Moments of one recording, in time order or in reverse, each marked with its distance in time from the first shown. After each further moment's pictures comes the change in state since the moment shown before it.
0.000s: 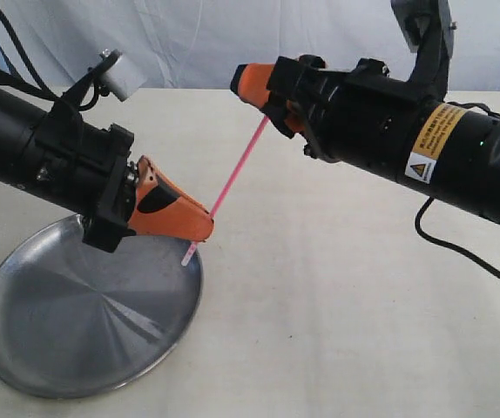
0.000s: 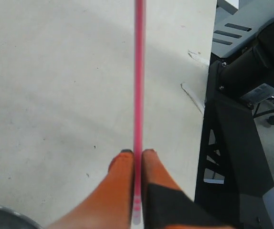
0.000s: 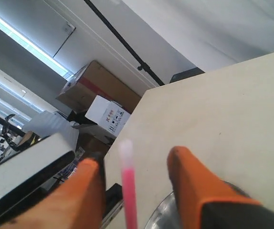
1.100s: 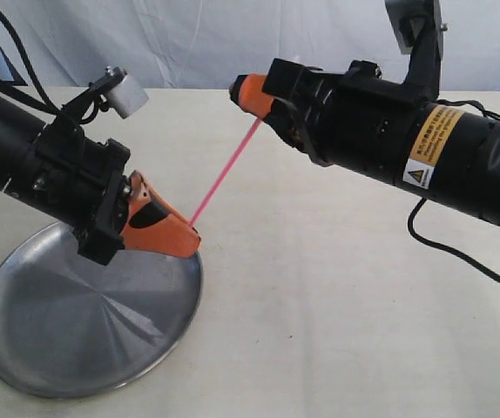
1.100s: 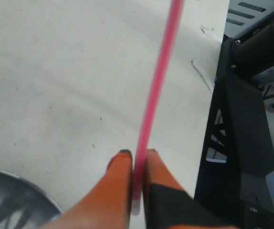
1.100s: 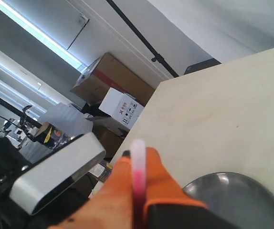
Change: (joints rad) left arm 0.000 0.000 0.000 0.107 -0.007 -0.094; right arm 0.000 0.004 -0.002 -0.083 -0.043 0.087
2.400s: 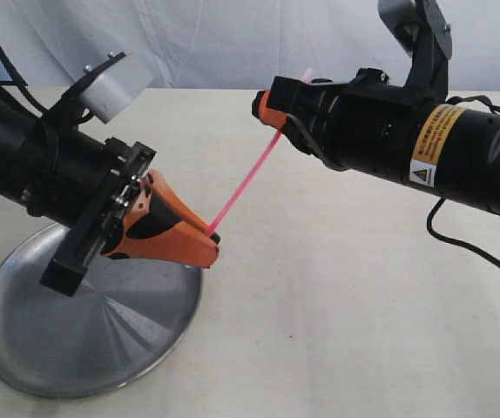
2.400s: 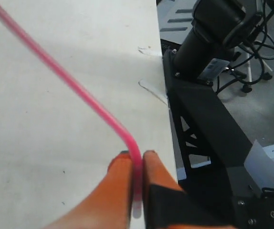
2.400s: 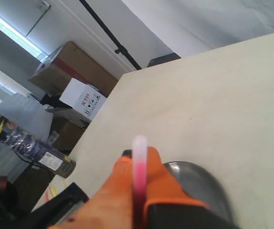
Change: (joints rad) left arm -0.002 0.008 0.014 -0.168 0.144 0.399; right arm -0.007 -0.002 -0.018 -0.103 0.167 0.016
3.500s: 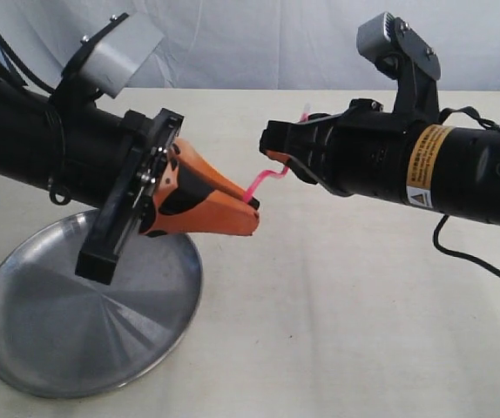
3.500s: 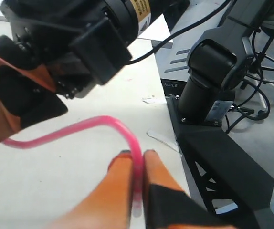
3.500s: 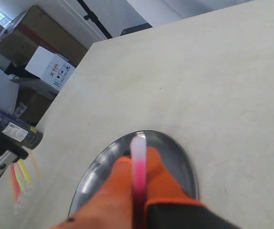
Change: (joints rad) left arm -0.060 0.000 -0.002 -0.188 -0.047 0.173; right arm -0.005 0.010 0.006 -0.197 0.082 0.120
